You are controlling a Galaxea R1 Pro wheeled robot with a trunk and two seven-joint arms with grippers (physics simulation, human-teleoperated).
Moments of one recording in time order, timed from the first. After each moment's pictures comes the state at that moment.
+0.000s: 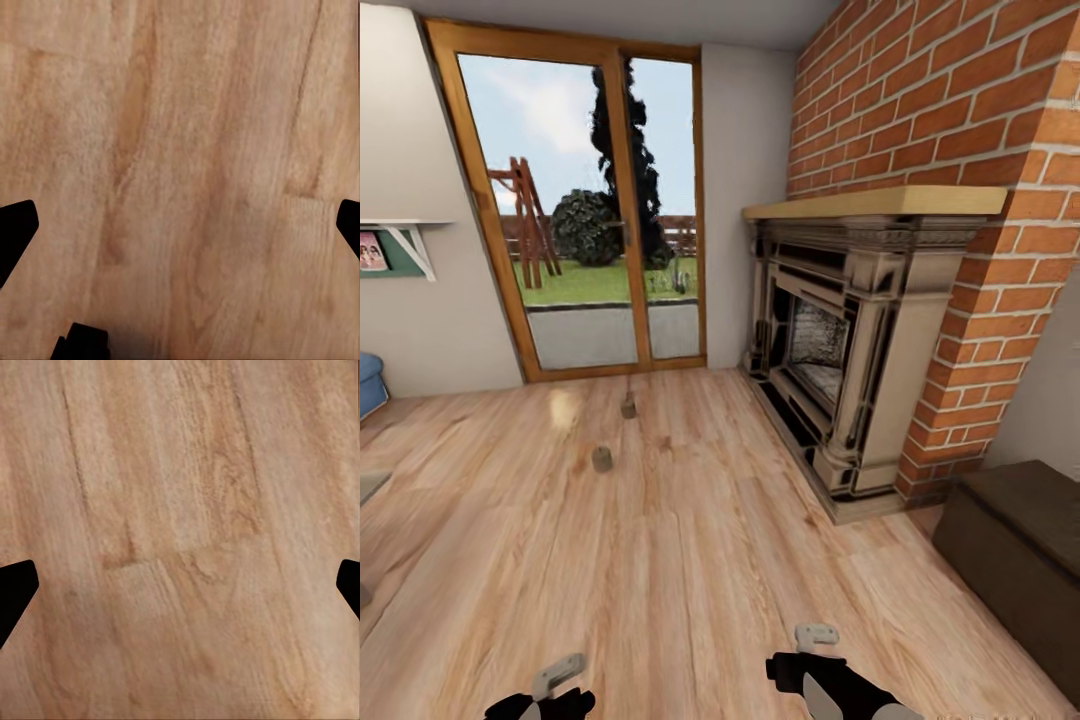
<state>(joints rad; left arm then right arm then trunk) -0.45 0.09 0.06 -0.24 0.38 0.27 0.00 -0.56 0.12 0.34 -0.17 -0.41 0.15 -0.11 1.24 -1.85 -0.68</state>
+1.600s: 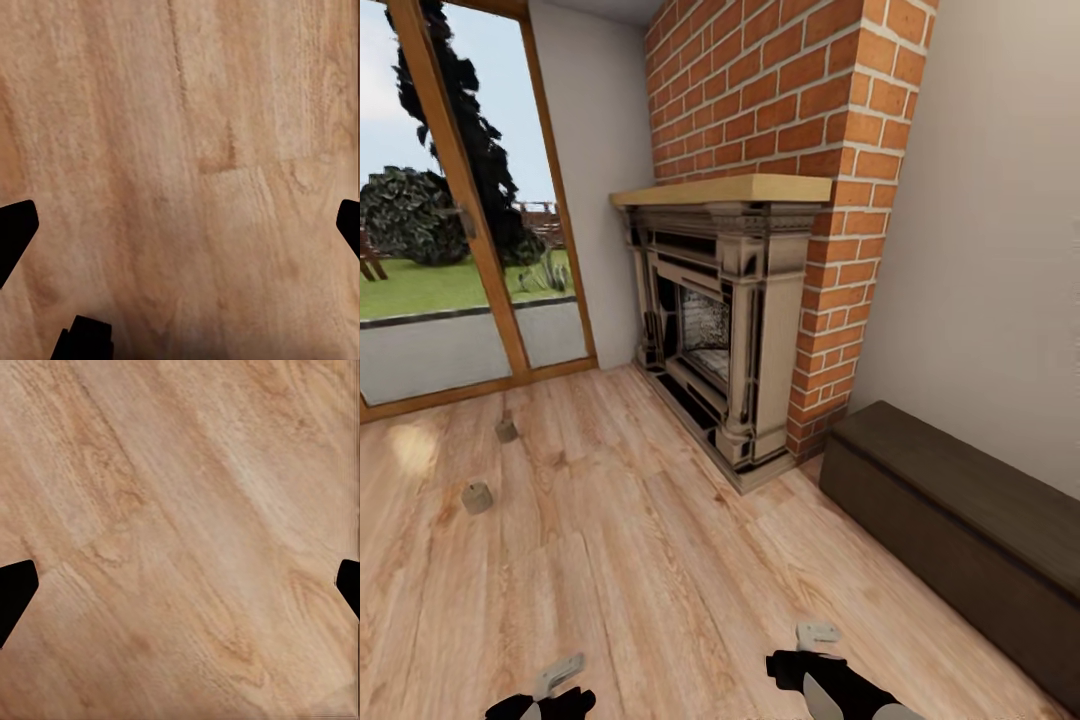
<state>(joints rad) -0.45 0.08 0.06 -0.24 0.38 0.25 0.00 -0.56 0.12 0.34 -0.17 -0.41 0.13 -0.11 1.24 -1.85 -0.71</state>
